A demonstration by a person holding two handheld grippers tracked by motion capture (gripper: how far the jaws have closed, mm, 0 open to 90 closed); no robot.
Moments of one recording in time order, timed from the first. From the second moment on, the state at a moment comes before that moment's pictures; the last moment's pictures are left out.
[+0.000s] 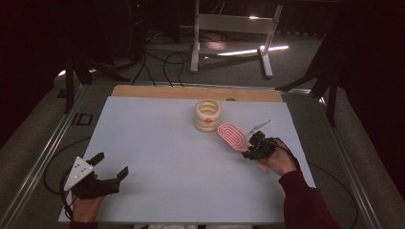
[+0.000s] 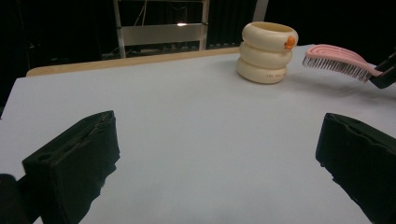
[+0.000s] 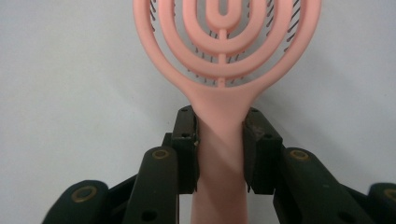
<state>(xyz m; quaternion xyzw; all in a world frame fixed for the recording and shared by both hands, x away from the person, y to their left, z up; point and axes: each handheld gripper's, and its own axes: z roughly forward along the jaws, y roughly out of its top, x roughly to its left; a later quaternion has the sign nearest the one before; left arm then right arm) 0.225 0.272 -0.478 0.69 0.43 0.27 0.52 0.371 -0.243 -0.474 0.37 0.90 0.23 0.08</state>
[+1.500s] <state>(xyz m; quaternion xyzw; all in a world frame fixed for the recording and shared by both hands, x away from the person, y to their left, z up) 0.227 0.271 -0.479 0.69 0.44 0.26 0.52 0.358 -0.188 -0.463 0.31 0.91 0.26 0.07</state>
